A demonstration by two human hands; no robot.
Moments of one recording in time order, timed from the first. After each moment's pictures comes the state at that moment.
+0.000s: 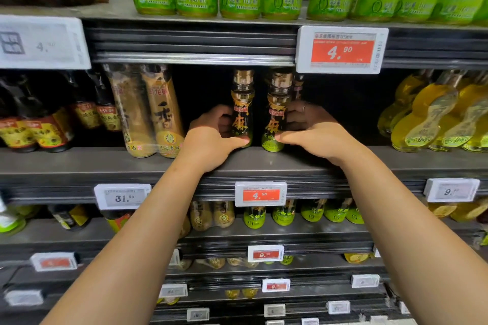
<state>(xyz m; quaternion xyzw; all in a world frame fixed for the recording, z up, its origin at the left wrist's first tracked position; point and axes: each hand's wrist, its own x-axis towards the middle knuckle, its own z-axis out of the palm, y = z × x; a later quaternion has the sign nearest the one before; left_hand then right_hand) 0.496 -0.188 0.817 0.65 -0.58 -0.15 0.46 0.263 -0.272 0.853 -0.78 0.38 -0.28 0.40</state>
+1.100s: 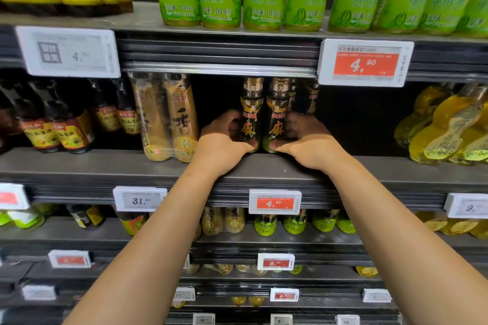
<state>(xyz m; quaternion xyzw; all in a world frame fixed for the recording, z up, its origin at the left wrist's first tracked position) 0.493 -0.182 0.826 0.68 -0.52 -0.19 0.48 0.306 -0.268 0.848 -0.80 0.41 -0.24 0.36</state>
